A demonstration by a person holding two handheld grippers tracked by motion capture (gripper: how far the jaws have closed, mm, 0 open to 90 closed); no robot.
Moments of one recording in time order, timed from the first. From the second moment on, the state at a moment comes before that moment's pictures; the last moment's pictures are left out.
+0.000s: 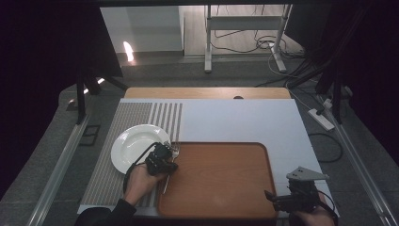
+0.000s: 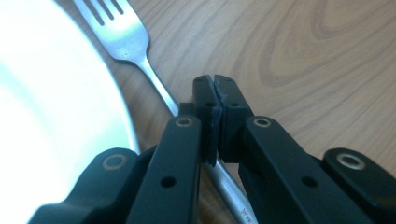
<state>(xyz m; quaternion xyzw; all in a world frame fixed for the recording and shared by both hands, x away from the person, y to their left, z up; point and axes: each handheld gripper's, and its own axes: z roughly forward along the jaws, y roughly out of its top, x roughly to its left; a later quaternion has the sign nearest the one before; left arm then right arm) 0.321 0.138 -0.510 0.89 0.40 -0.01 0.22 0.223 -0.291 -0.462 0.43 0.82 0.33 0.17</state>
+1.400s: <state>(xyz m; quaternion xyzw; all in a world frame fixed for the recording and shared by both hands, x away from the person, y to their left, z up) 0.306 0.160 -0.488 0.86 0.38 0.05 0.33 0.223 -0.291 -0.462 0.43 0.82 0.33 0.17</state>
